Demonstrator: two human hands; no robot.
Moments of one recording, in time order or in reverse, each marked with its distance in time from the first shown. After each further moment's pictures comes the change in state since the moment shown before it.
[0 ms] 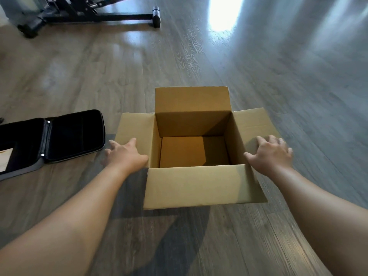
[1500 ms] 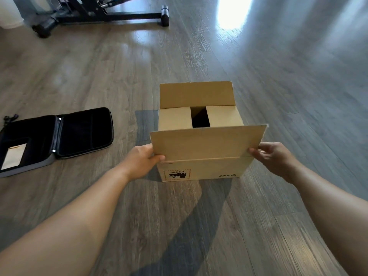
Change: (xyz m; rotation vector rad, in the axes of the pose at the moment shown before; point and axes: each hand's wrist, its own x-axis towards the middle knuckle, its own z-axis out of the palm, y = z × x) left_hand -0.002 -0.013 0.014 -0.487 -0.116 0.576; right_hand 0.003 0.010 0.003 0.881 -0.255 -0.264
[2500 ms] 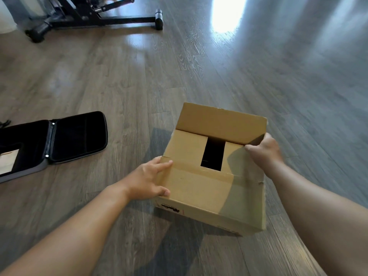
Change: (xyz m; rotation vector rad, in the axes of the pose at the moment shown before) left_hand -0.024 0.014 0.029 0.202 -0.226 0.058; right_hand 0.020 -0.015 0.013 -0.134 0.412 0.263
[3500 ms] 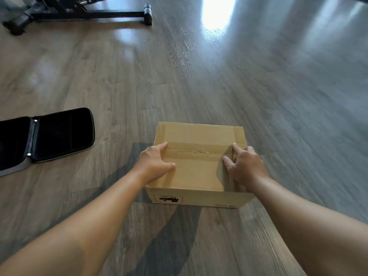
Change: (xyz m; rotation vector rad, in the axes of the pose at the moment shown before) left_hand 0.040 0.050 0.017 -0.158 0.250 -0.219; right_hand -0.049 0.032 0.015 -0.432 -0.116 -0.215
